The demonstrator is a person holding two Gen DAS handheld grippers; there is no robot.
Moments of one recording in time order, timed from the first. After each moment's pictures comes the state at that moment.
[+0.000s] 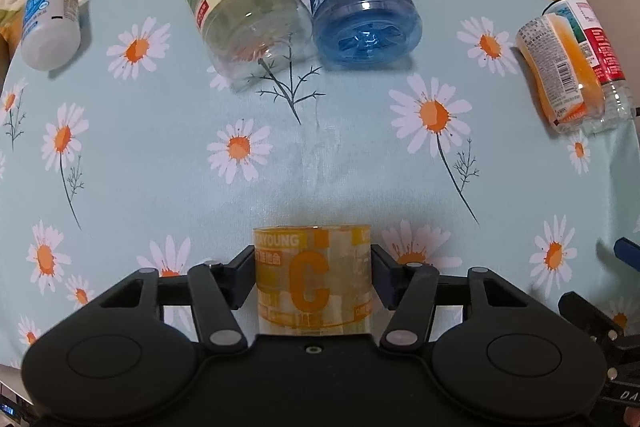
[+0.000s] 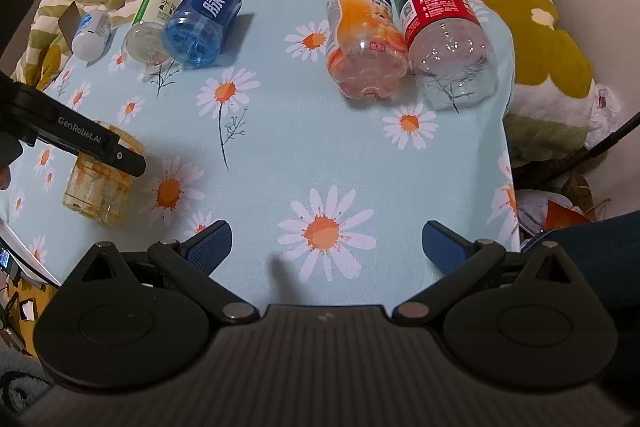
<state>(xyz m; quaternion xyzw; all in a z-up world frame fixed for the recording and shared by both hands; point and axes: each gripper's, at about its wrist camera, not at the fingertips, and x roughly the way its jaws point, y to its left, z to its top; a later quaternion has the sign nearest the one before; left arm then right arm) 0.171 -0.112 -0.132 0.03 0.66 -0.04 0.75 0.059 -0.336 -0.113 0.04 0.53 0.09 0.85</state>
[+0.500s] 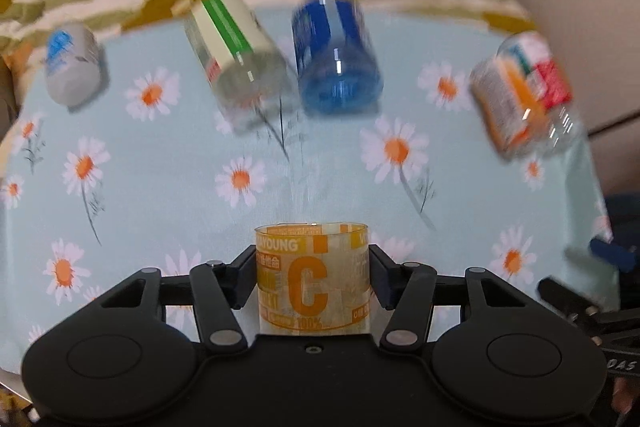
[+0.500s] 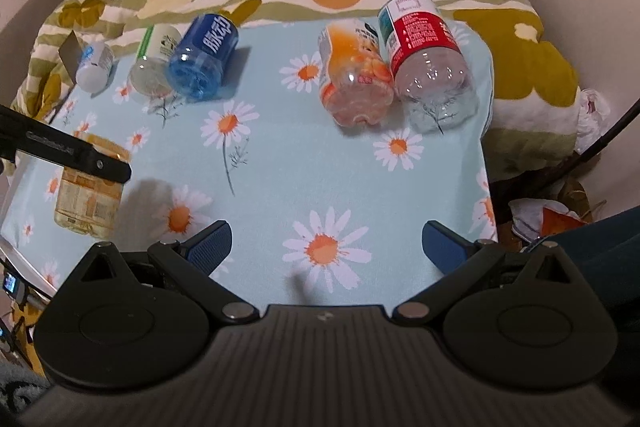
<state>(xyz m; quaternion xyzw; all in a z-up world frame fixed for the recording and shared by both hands) 0.146 -0.109 -0.079 0.01 0.60 -0.06 0.80 0.050 -0.338 -0.091 0.06 0.49 0.08 0.86</state>
